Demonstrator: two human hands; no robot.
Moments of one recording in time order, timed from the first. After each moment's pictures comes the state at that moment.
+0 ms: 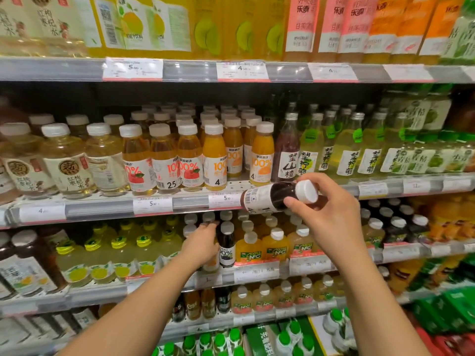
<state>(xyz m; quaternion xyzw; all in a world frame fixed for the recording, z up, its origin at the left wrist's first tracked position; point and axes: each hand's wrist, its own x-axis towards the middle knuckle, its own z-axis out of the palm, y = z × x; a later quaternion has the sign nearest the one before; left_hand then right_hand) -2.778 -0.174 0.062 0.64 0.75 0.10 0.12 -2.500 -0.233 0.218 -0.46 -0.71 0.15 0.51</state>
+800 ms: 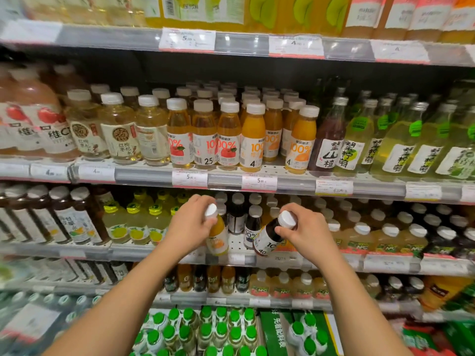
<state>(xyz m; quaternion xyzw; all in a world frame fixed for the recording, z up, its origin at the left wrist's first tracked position) -2.820 -0.278 0.116 0.61 0.74 0.29 0.04 -2.550 -0.192 0.124 -0.48 -0.82 0.20 0.26</state>
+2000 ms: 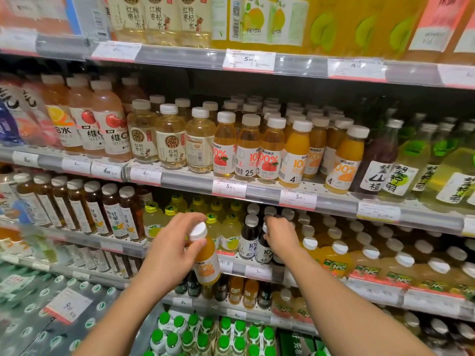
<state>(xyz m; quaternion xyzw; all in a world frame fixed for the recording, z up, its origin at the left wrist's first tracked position) -2.863 -0.391 0.130 0.56 0.72 0.40 0.02 -2.699 -0.132 0.056 -0.46 -0.88 0.02 0.08</state>
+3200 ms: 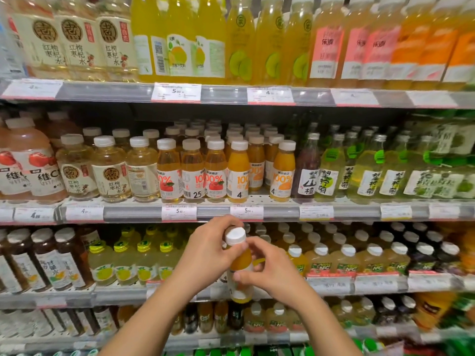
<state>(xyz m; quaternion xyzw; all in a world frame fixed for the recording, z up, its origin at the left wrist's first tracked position) -2.765 -0.291 0.170 0.67 0.62 0.40 0.07 -2.583 -0.235 0.135 -0.37 -0.81 0.36 0.28</state>
